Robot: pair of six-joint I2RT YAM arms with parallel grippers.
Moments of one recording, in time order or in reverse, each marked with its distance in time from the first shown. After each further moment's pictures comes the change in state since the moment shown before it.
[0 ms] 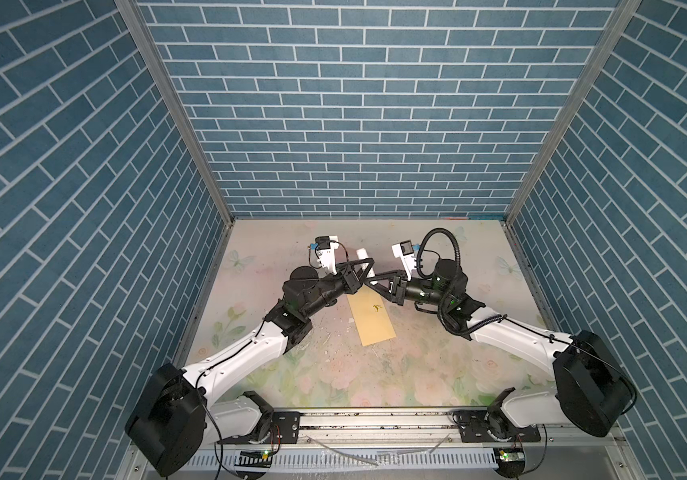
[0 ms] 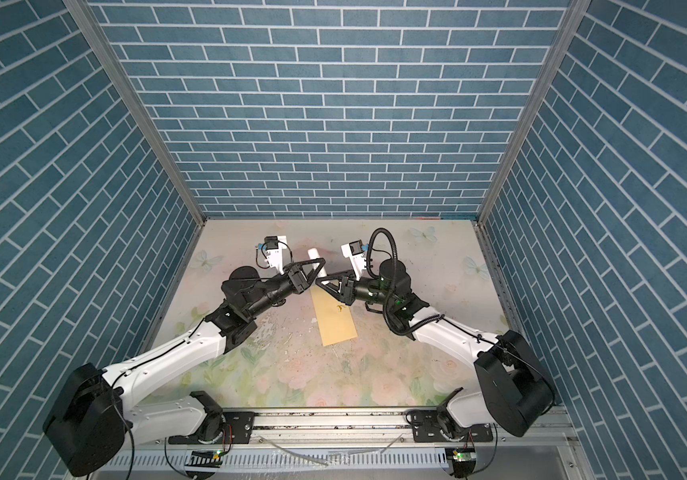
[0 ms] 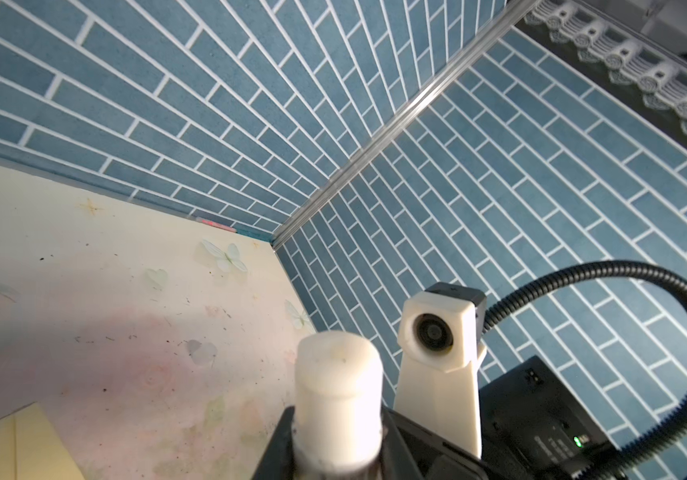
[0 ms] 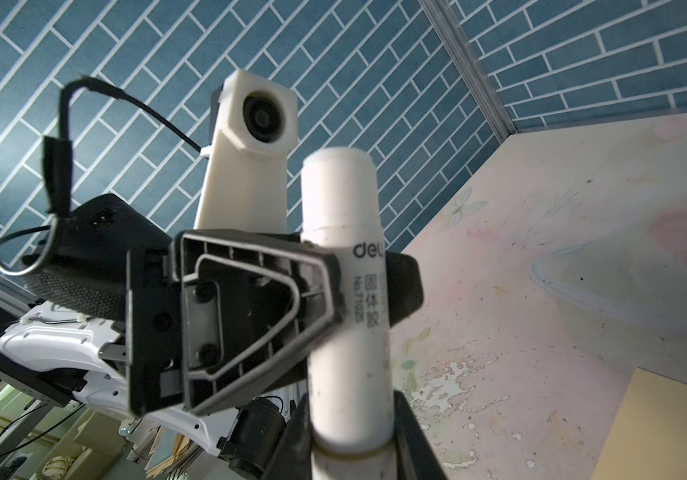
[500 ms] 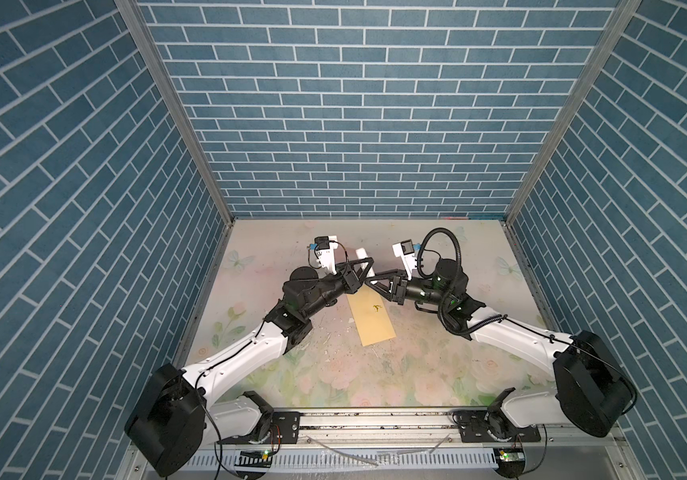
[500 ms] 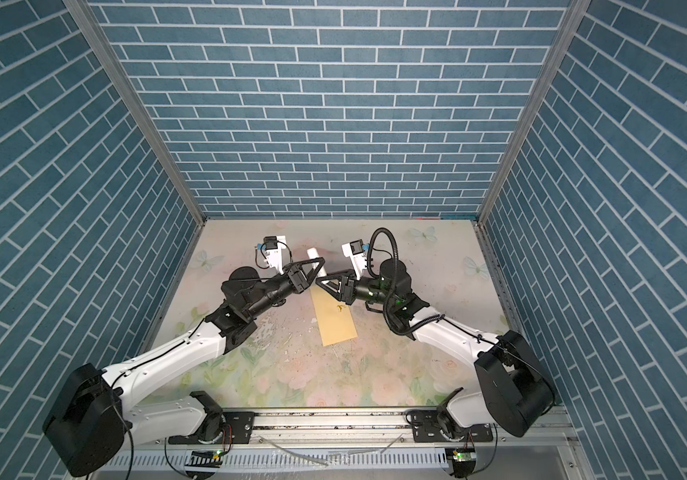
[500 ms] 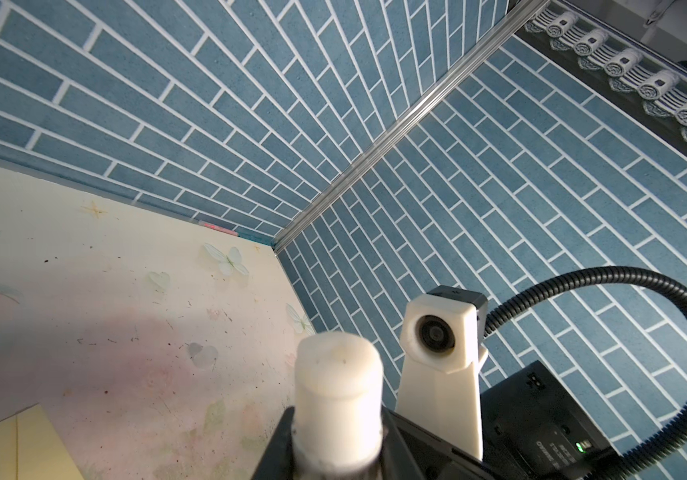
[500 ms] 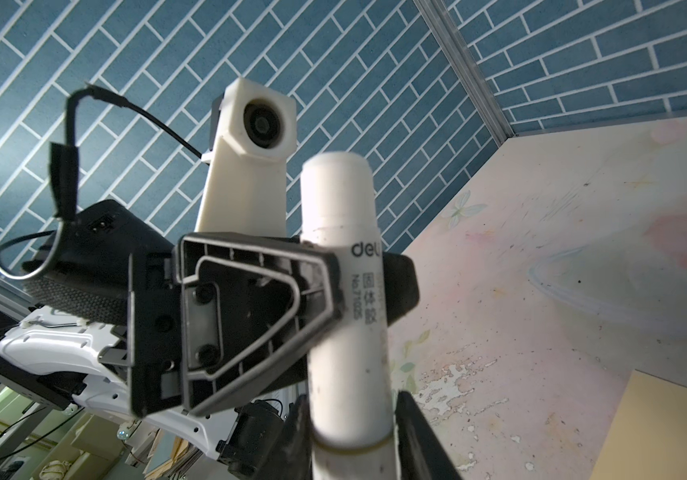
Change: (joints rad) left arm 0.000 -0.006 -0.001 -0.003 -0.023 -0.005; right arm -0.002 -0.001 -0.001 0.005 0.005 0.004
